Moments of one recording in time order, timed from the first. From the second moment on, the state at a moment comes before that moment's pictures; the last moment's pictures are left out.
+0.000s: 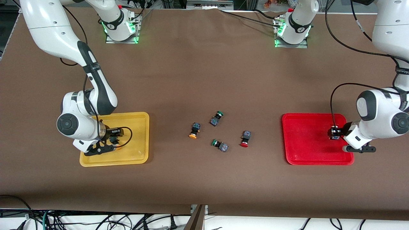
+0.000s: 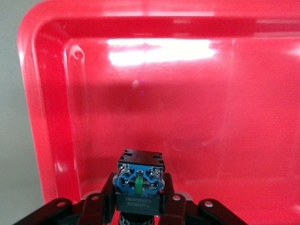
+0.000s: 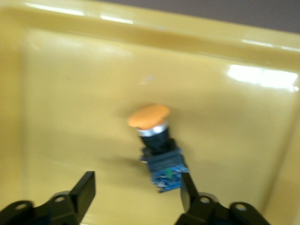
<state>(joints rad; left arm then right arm) 0.29 0.64 -0.10 -1.73 0.06 2.24 0.17 0.09 0.68 0.07 -1.59 -0.02 2.20 -0.06</state>
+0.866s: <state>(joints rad) 0.31 0.65 -0.17 -1.72 0.05 2.23 0.17 0.48 0.82 0.14 -1.51 0.09 2.55 0.71</state>
